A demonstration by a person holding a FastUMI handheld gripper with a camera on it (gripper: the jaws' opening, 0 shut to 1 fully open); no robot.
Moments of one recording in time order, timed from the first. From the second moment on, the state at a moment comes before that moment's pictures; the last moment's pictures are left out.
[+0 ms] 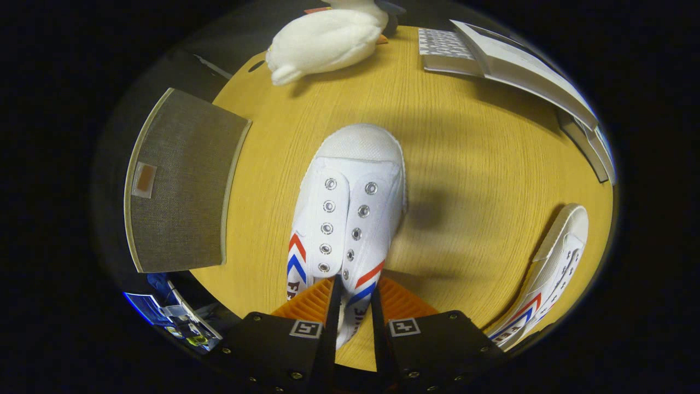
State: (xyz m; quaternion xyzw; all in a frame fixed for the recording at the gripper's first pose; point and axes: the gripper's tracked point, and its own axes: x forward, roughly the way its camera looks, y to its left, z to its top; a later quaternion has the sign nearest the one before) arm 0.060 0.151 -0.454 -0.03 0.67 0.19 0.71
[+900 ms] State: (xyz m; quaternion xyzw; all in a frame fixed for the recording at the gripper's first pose) arm 0.055 0.181 -0.368 0.11 0.68 0.23 0.69
